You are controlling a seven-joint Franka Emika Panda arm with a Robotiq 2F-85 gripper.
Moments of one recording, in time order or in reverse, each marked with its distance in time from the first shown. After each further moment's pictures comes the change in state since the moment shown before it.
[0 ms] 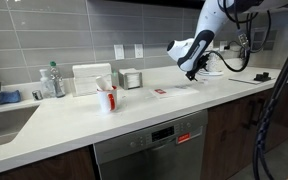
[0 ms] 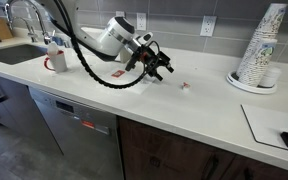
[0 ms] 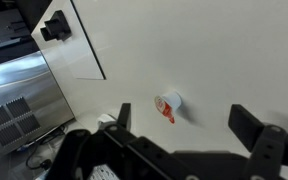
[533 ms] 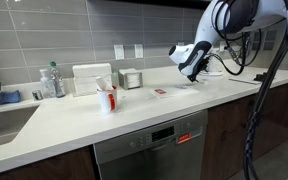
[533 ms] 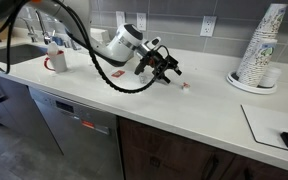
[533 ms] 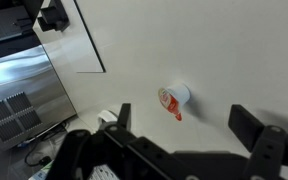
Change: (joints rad) arm -0.016 0.148 -0.043 0.185 0.029 0.011 -0.053
